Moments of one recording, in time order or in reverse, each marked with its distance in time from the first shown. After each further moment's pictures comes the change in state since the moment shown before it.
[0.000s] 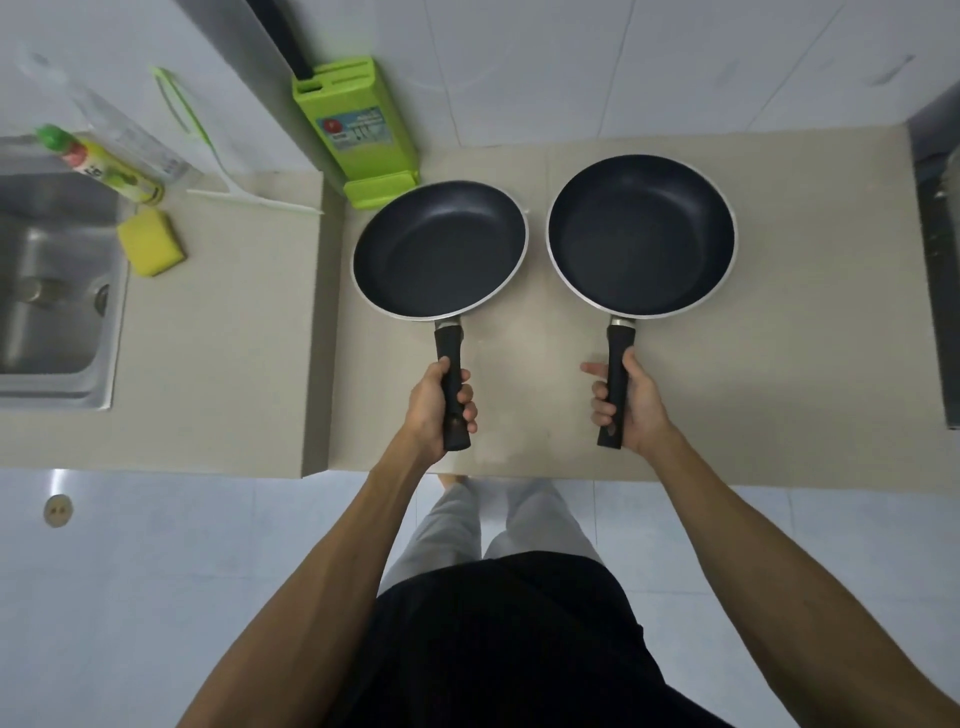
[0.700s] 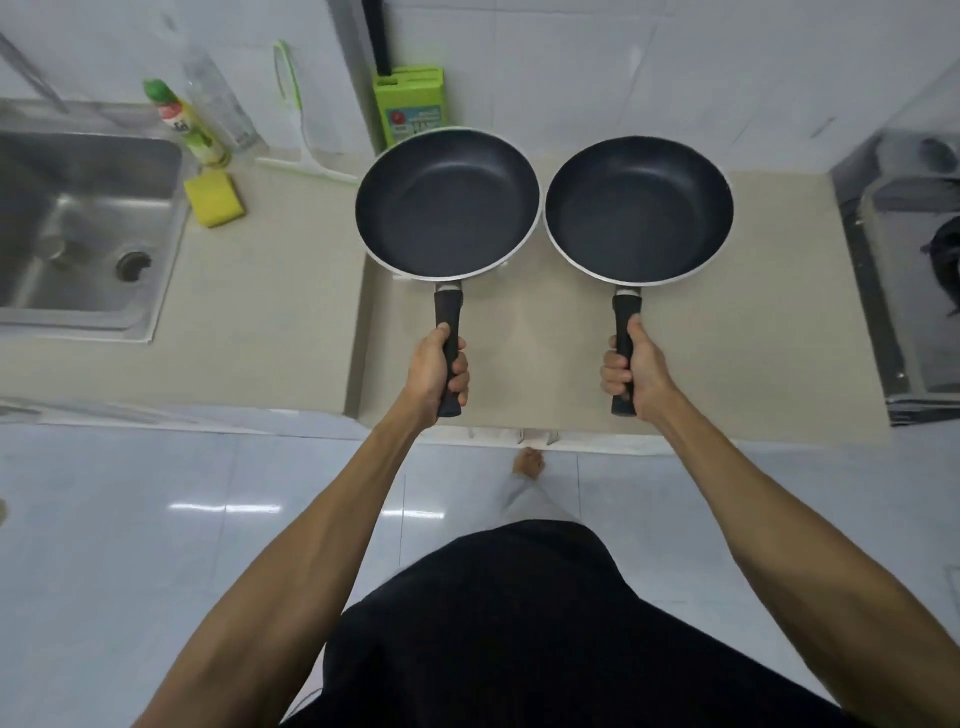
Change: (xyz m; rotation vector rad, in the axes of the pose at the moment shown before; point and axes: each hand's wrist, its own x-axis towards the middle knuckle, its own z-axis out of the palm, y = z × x) left_hand -0.081 -0.022 -0.089 0.072 -0.124 0.278; right_hand -0.104 0.052 0.072 -0.121 0.135 -0.238
